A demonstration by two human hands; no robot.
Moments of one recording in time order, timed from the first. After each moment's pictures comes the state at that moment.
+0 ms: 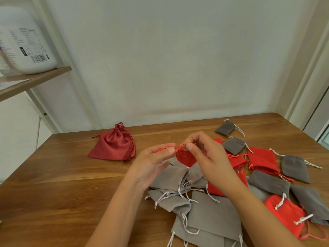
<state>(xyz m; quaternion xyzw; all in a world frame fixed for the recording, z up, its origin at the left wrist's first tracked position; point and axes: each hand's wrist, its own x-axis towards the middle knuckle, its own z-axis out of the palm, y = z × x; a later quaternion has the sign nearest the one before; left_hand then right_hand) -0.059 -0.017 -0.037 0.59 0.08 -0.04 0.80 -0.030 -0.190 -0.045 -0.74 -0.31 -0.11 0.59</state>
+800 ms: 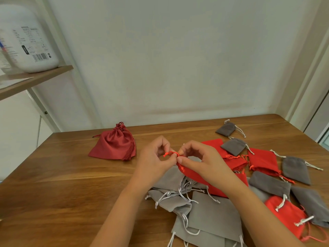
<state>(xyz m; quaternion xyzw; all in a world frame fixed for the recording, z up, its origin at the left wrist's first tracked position) -0.061 -0.019 -0.044 0.80 -0.09 0.18 0.56 -0.026 -0.188 -0.050 -0.74 -0.32 0.01 0.59</state>
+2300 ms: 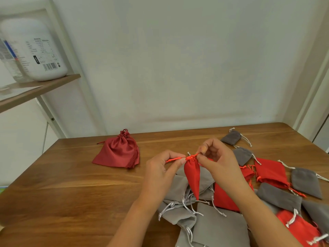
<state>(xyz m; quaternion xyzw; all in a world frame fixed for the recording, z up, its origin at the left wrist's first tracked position) -0.058 -0.031 -0.056 0.80 -0.06 0.25 0.54 -0.017 -0.192 -0.046 -0.69 -0.20 -0.05 0.69</state>
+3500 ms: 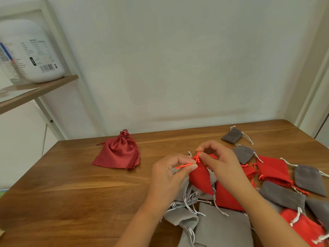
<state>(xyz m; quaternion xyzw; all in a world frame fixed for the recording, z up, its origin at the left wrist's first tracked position) -0.065 -0.045 -0.052 0.76 -0.10 0.23 0.59 -0.015 -0.193 -0.044 -0.76 -0.19 -0.07 0.62</state>
